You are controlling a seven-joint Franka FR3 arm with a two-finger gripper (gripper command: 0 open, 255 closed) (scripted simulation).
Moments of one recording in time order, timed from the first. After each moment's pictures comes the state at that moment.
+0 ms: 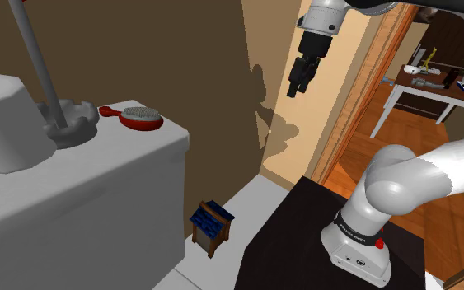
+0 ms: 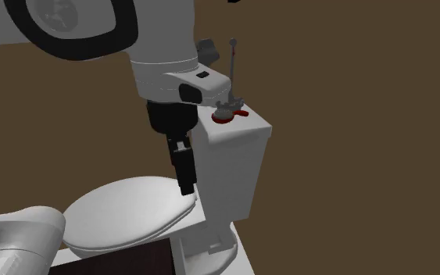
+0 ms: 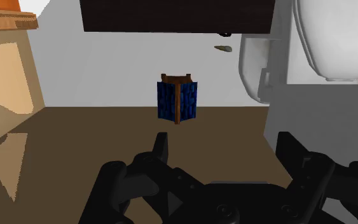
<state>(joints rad) 0.00 -0.78 -0.02 -2.28 0.07 1.55 -0.04</state>
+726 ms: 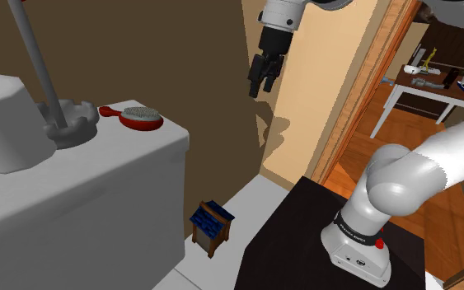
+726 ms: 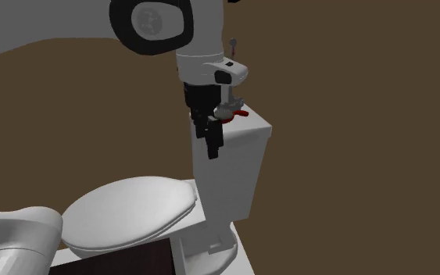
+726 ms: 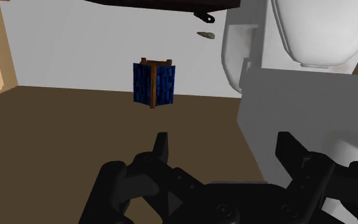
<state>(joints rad) 0.07 -0.55 0.12 -2.13 0.15 1.65 0.06</state>
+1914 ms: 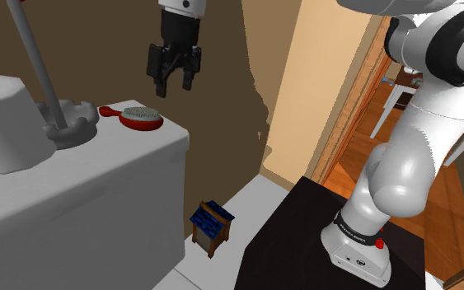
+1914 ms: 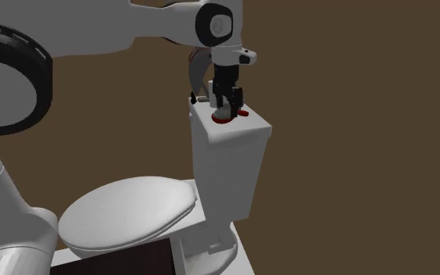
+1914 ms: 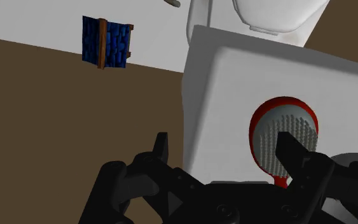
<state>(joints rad) 0.17 0.02 0.36 -1.56 0.06 1.69 0.31</state>
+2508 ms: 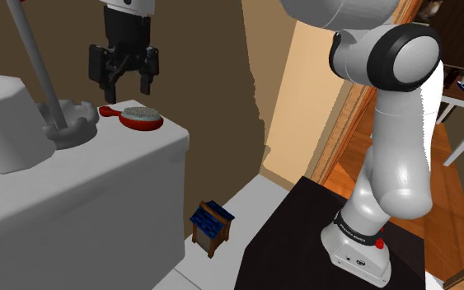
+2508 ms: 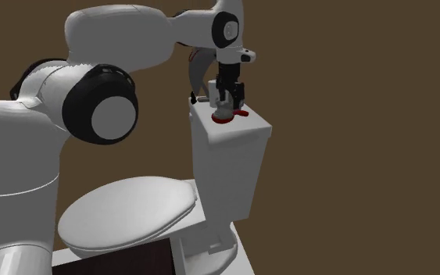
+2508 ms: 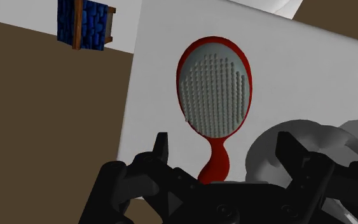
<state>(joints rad) 0.30 0.34 0.42 -1.16 -0.08 1.61 0.42</state>
